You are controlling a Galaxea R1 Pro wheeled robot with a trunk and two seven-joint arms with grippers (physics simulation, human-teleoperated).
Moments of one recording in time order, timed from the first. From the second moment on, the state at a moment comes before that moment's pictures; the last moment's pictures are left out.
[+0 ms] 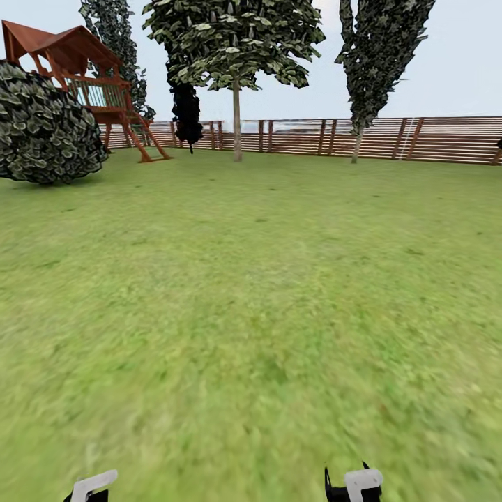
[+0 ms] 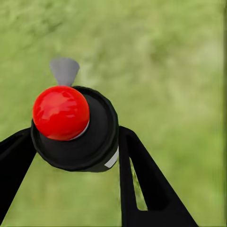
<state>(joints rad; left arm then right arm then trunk) -0.40 0.17 -0.16 -0.06 0.37 -0.46 0.17 -0.38 0.03 -0.17 -0.03 0.53 -0.72 -0.38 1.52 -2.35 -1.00</state>
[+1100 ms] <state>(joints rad) -0.40 0.17 -0.16 -0.06 0.37 -0.46 0.17 -0.38 0.03 -0.17 -0.03 0.53 -0.72 -0.38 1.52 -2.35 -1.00</state>
